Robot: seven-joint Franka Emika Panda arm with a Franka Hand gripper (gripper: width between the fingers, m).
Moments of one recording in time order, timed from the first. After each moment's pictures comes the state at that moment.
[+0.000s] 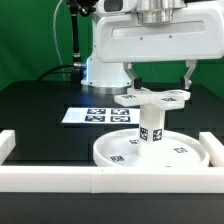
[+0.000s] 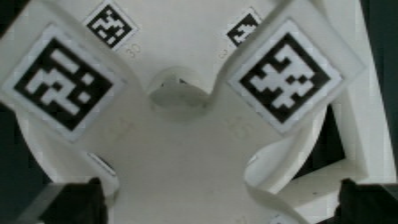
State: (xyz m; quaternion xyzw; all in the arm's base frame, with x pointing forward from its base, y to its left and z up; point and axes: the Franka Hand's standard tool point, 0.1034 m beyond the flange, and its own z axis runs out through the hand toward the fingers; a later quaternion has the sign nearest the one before) arm 0.566 0.047 0.122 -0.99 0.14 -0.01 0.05
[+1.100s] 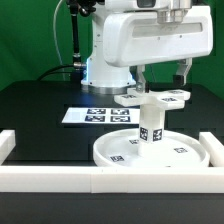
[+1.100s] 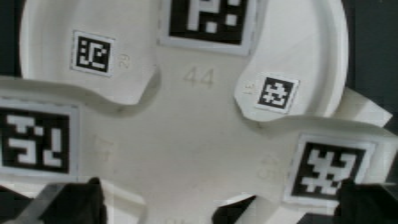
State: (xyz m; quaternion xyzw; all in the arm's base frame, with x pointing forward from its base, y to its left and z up) arm 0.564 0.050 0.121 -0.95 -0.31 -0.02 0.02
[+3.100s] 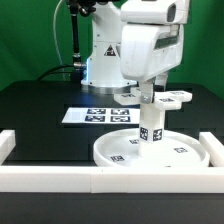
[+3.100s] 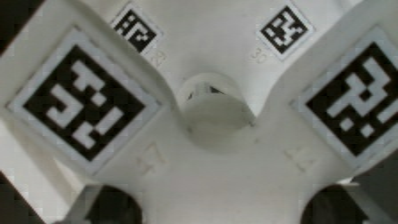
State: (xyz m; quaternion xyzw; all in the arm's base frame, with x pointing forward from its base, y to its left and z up) arm 0.560 0.040 0.103 -0.89 -0.45 0.00 -0.01
